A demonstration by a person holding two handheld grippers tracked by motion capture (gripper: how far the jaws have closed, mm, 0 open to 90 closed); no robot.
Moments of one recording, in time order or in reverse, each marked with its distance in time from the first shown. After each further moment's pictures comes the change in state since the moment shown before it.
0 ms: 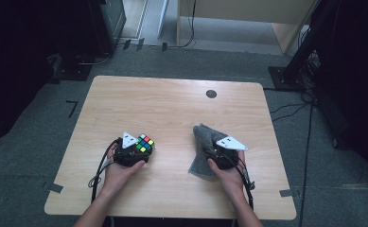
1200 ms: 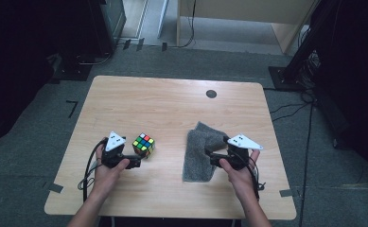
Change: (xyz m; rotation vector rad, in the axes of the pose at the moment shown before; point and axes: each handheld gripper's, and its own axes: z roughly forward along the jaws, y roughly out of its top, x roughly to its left) left arm 0.014 0.004 -0.055 -0.124 -0.058 -0.015; right arm -0.013 0.018 -0.042 -0.041 0.052 0.041
